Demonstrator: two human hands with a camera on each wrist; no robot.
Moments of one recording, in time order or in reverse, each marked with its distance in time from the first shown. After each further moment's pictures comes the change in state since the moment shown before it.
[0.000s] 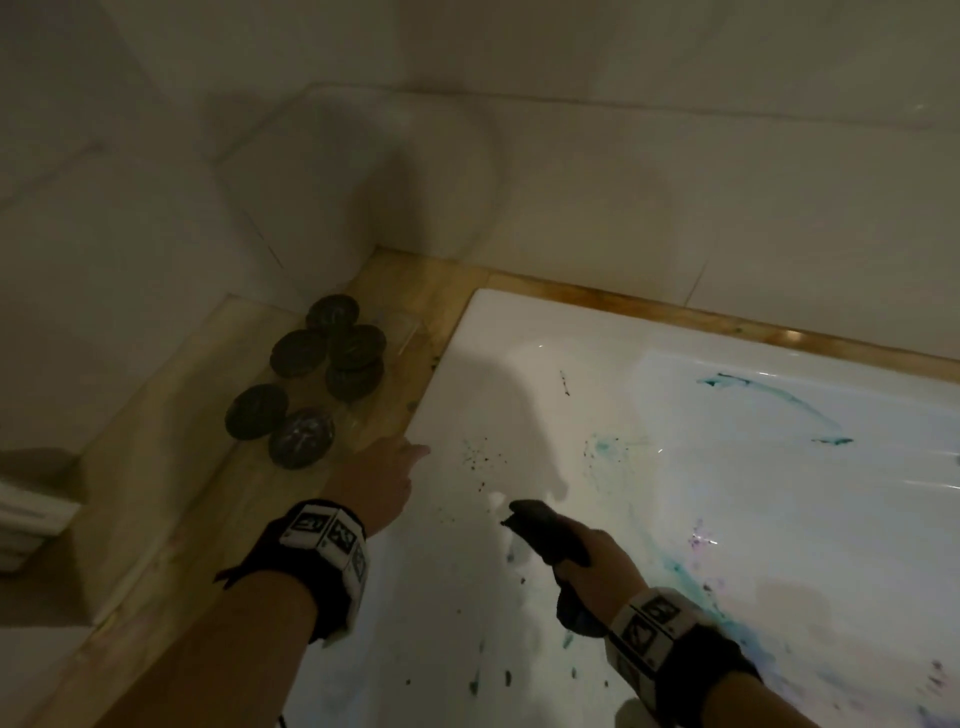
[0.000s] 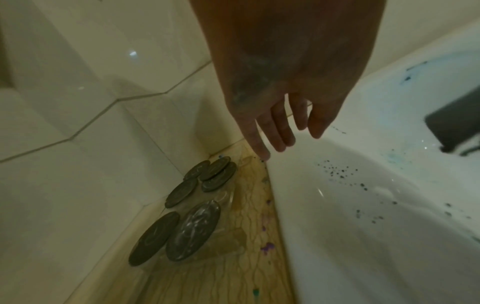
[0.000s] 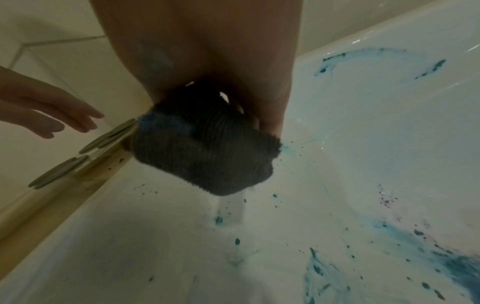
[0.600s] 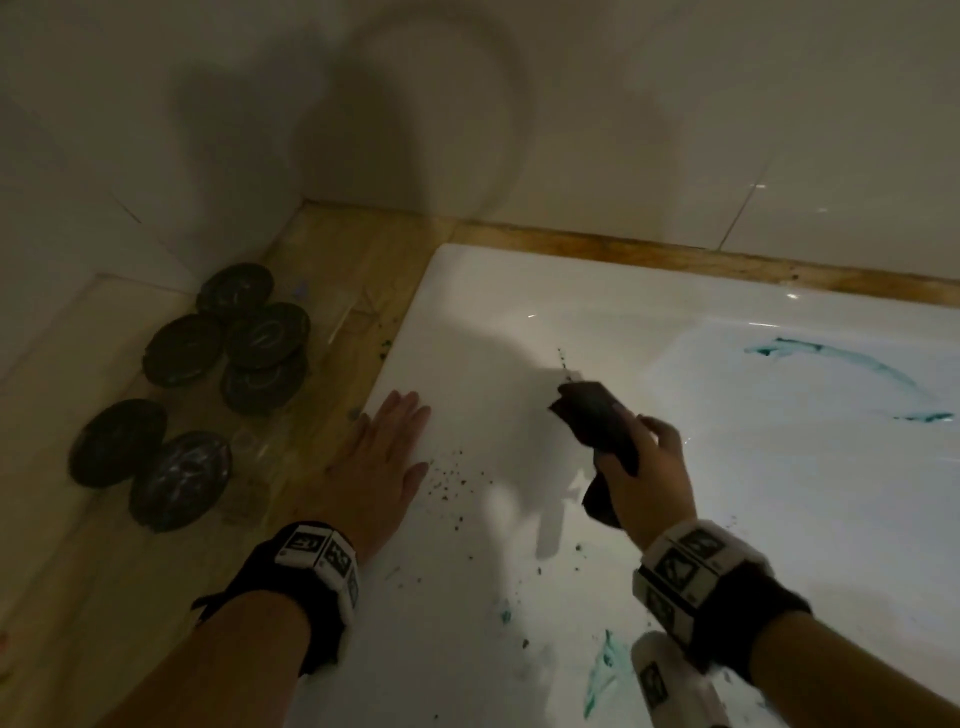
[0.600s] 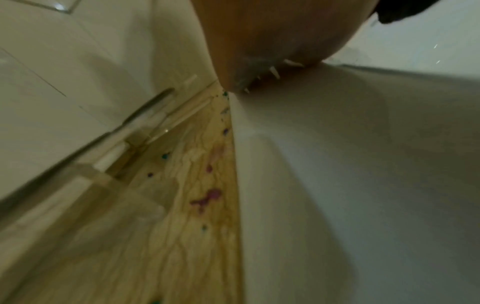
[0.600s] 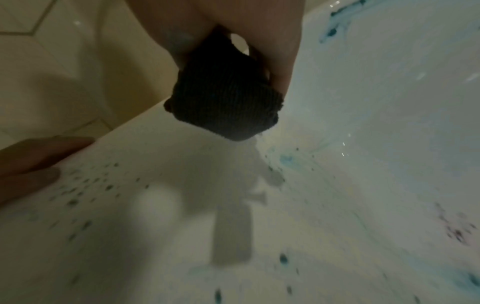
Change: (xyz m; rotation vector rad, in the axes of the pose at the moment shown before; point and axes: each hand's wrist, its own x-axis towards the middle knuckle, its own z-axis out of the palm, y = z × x) left_hand 0.112 -0.025 0.101 0.138 0.142 0.101; right_hand 0.134 0.036 -0.044 0.019 0.599 -0.001
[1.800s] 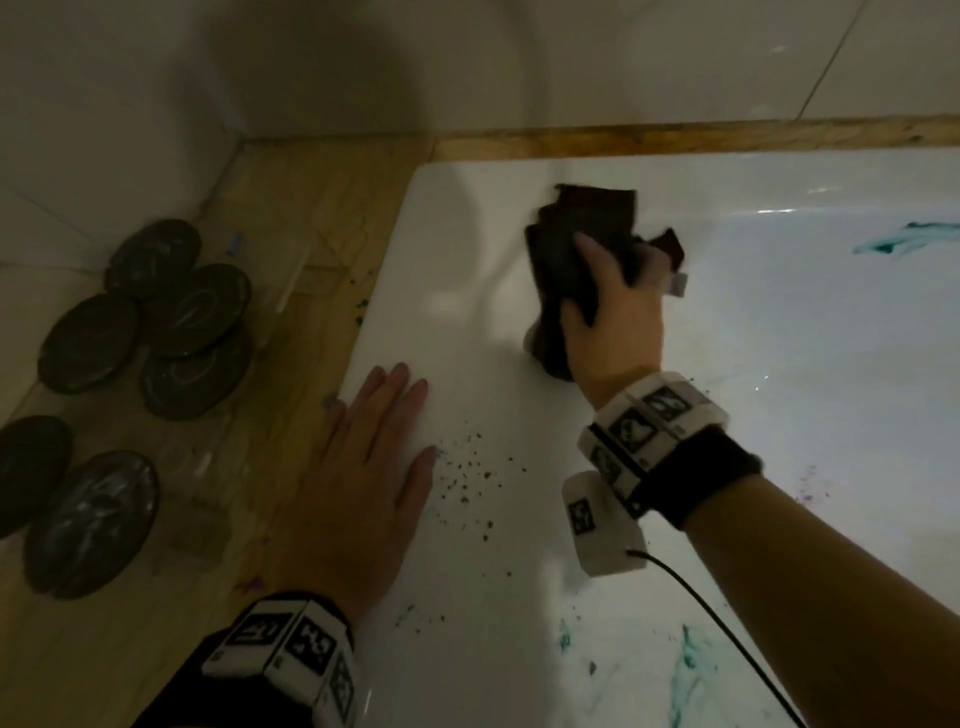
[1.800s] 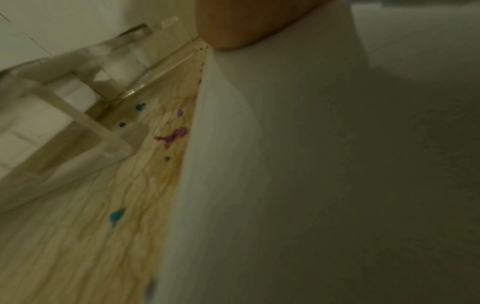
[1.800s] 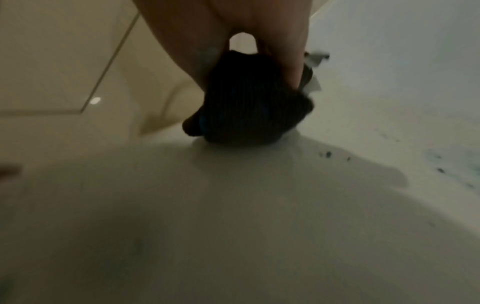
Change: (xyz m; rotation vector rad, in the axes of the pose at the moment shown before) left_hand 0.001 0.001 0.016 -0.191 0.233 0.011; right_hand 0.089 -0.039 0.072 -0.025 0.320 -0.283
